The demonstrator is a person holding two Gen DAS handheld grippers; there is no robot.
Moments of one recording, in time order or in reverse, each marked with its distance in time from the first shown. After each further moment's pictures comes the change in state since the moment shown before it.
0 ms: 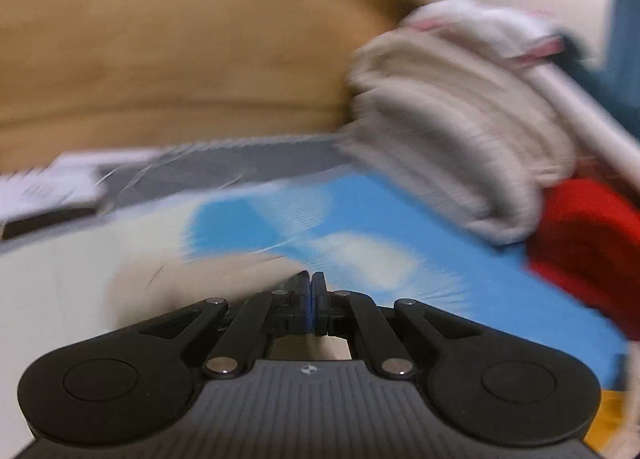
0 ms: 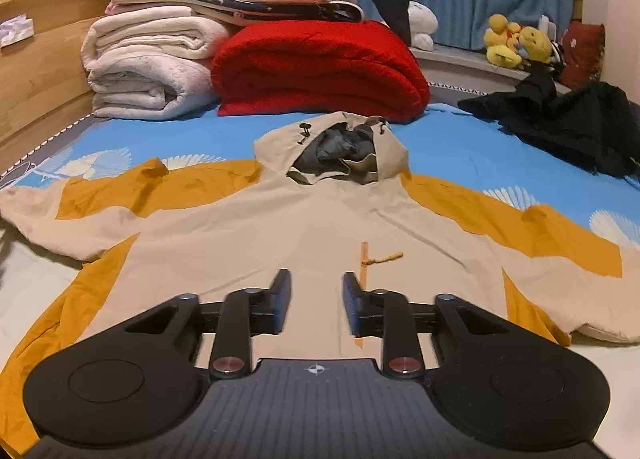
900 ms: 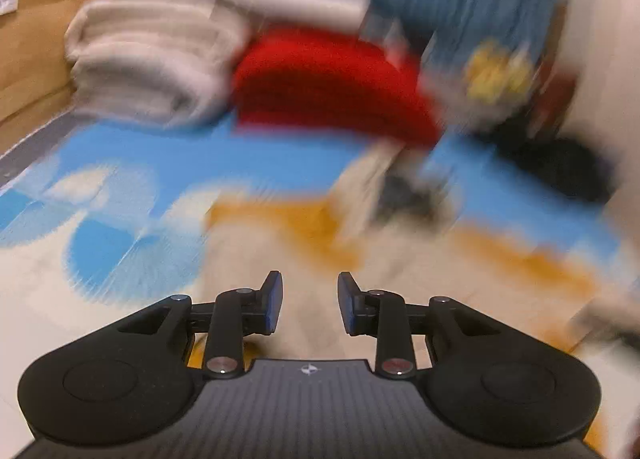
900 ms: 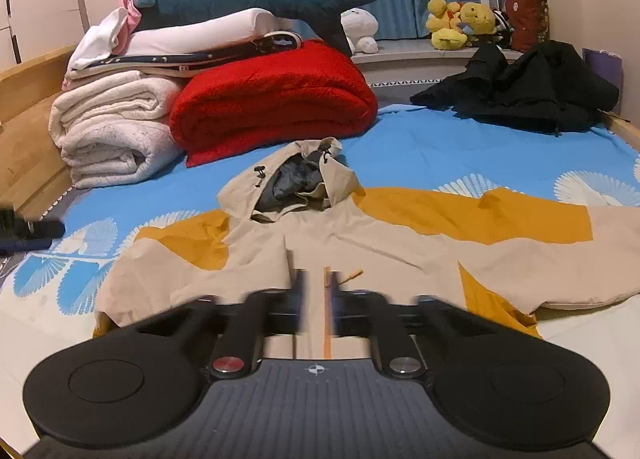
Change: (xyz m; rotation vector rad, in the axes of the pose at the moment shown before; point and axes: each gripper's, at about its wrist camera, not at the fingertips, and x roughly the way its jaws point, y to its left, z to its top) left arm -0.179 -0.239 -0.115 0.476 0.359 -0.400; right arm -0.043 -0.056 0.019 0.225 -0.050 -0.003
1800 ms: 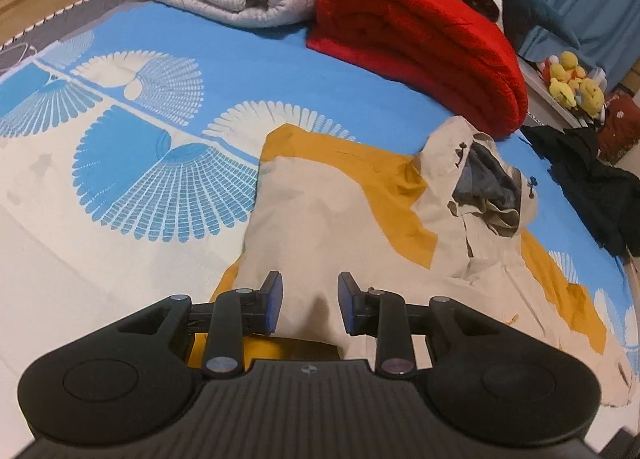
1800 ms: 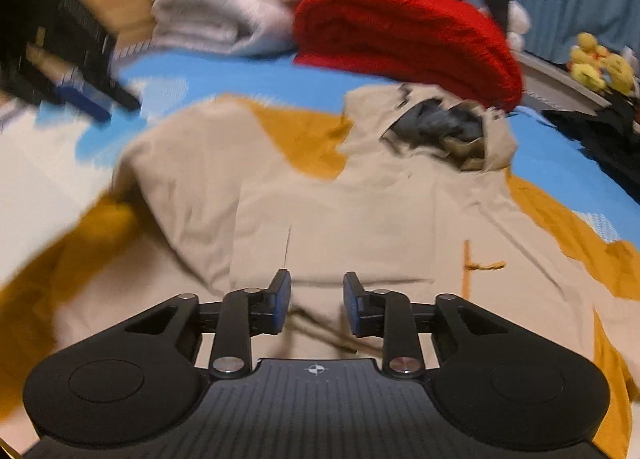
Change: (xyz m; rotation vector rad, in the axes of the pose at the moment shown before) left arm 0.069 0.082 0.020 -0.288 0.156 -0.023; right arm 0.126 0.117 -0.070 -0.470 0.174 0.125
